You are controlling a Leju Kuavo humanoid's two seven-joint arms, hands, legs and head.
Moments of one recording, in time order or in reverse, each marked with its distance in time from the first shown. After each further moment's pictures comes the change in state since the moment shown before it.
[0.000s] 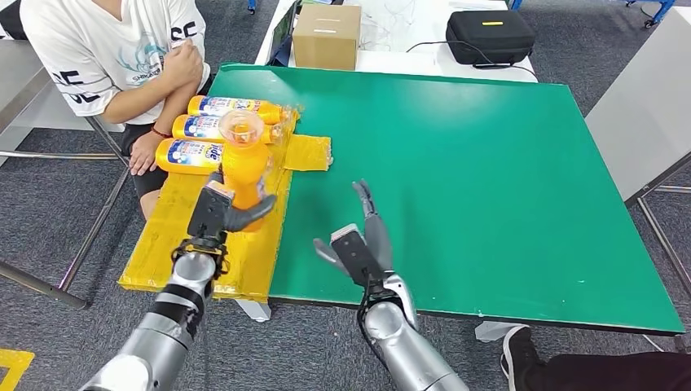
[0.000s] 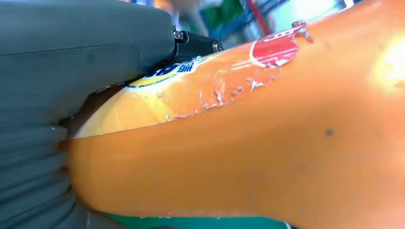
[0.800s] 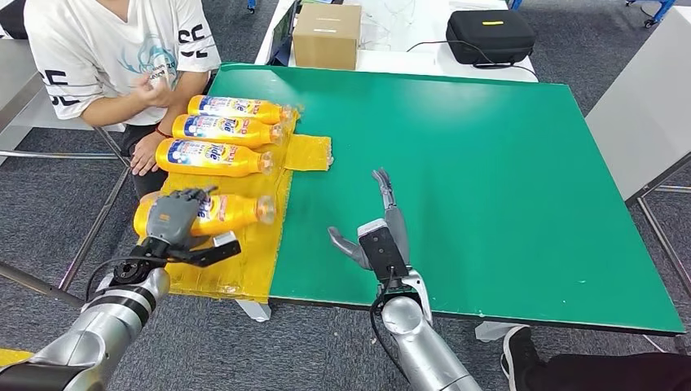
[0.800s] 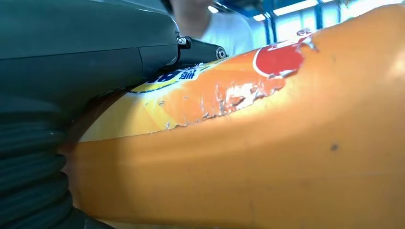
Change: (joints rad) left arm -0.114 0.256 -0.013 0.451 -0.968 0.390 0.141; right arm 0.024 -0.039 -0.034 -0.108 -0.068 0.041 -0.052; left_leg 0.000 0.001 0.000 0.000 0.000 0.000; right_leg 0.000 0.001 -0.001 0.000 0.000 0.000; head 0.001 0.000
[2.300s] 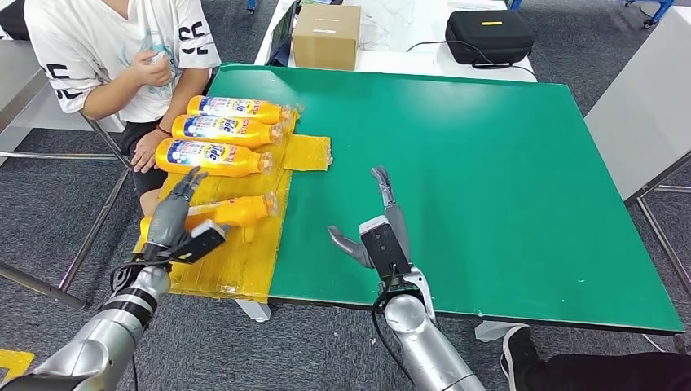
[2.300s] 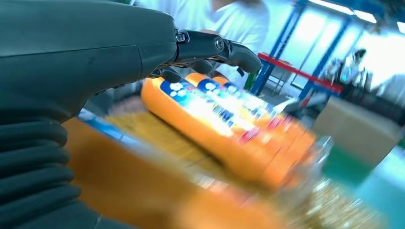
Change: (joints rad) left arm 0.062 -0.034 0.079 -0.120 0.593 -0.186 -0.290; right arm 0.001 -0.012 0.002 -0.035 0.000 0.036 0.025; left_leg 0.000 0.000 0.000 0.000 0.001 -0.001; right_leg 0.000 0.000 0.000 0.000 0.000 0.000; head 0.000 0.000
